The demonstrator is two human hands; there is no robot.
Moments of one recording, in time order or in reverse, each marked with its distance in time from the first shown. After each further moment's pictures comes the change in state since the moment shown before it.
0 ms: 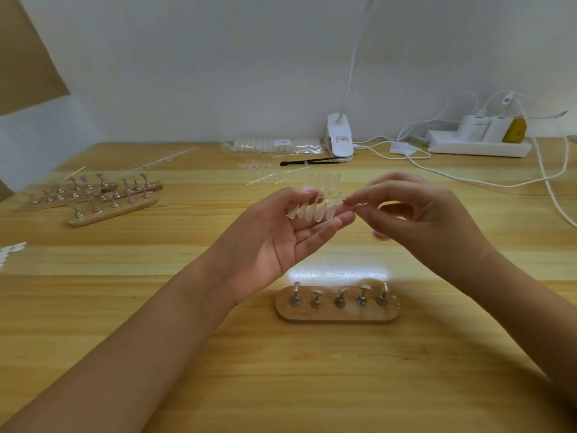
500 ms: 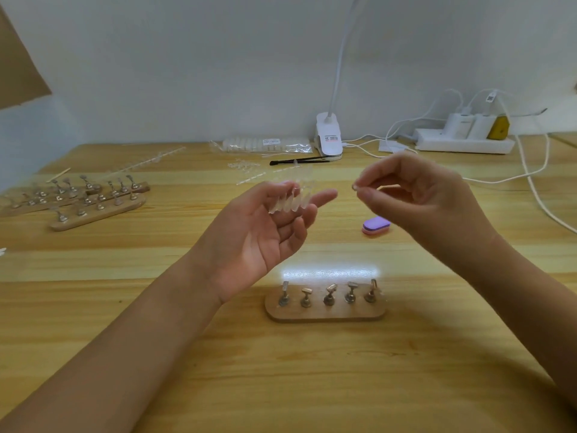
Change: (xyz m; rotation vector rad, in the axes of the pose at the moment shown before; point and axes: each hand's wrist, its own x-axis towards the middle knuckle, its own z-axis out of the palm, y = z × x) left_hand 0.002 0.002 -0.006 -0.045 0.019 0.006; right_hand 0.000 -0.010 -0.012 0.124 0.080 0.046
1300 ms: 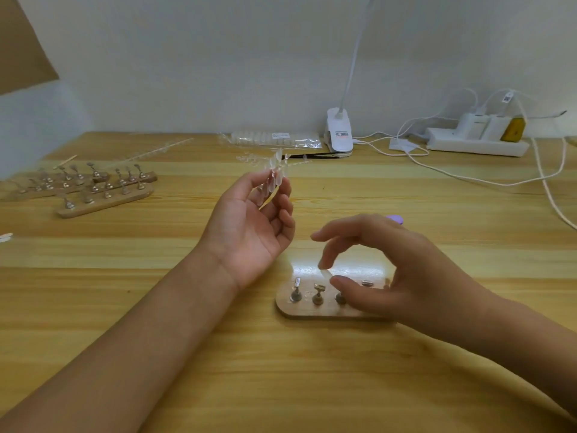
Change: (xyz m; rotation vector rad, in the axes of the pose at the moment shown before) left_hand 0.009 0.000 -0.015 -0.161 0.332 0.067; right_hand -0.036 -0.008 0.032 -0.291 -0.372 -0.112
